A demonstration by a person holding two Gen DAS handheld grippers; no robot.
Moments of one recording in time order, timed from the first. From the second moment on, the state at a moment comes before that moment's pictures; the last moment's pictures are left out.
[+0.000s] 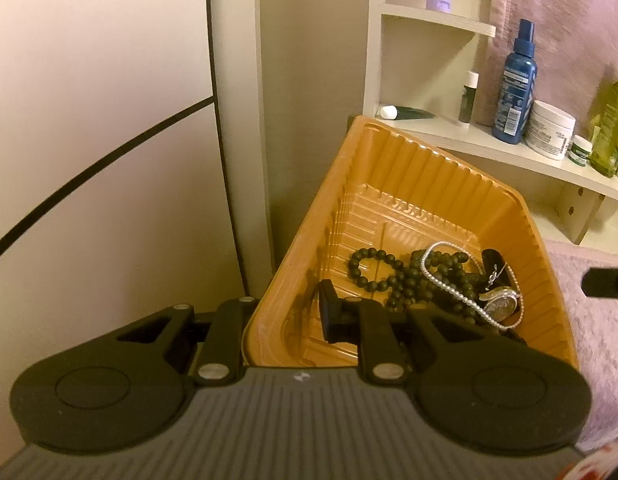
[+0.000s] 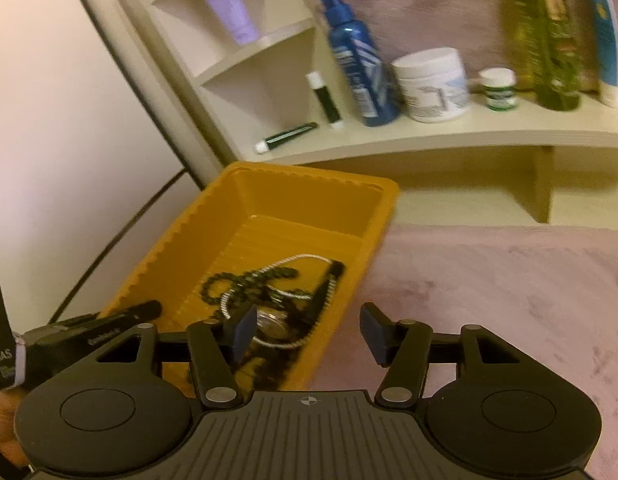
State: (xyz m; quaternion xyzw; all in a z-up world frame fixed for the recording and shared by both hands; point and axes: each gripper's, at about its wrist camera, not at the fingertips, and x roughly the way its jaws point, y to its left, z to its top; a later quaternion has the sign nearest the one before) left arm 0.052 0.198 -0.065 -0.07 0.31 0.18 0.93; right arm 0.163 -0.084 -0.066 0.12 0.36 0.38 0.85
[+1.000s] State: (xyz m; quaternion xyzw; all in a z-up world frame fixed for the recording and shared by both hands) left arm 0.044 0.211 -0.074 -0.11 0.33 0.21 0.91; right arm 0.121 -0.112 -0.069 0.10 0.36 0.29 0.88
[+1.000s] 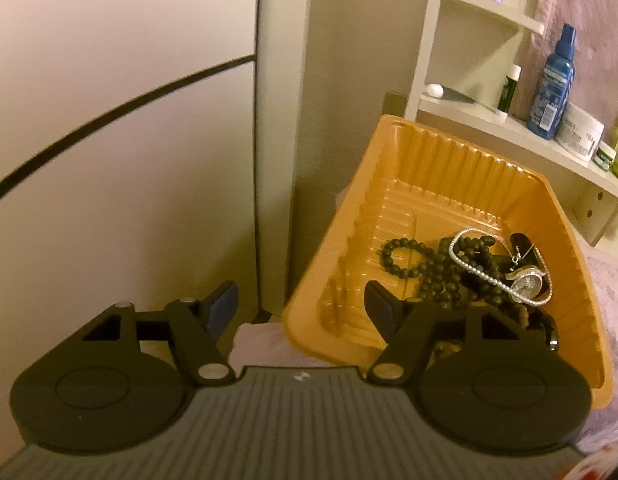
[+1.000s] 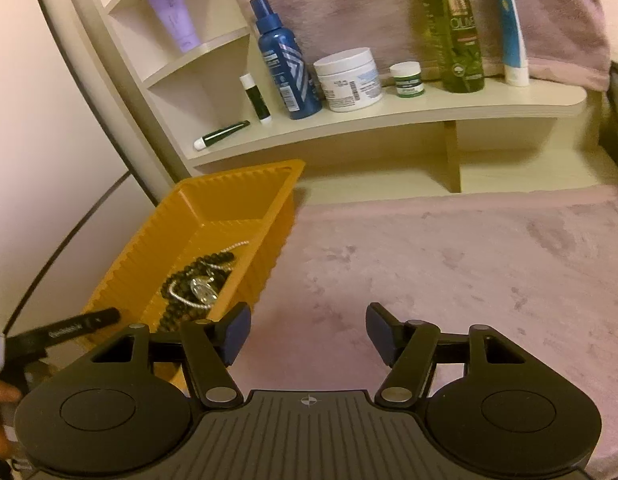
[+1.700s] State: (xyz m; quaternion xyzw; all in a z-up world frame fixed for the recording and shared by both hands) left arm 0.014 0.080 -0.003 -0.05 0.36 0.05 0.93; right arm 0.051 -0.184 -0.040 0.06 0.35 0.21 0.91
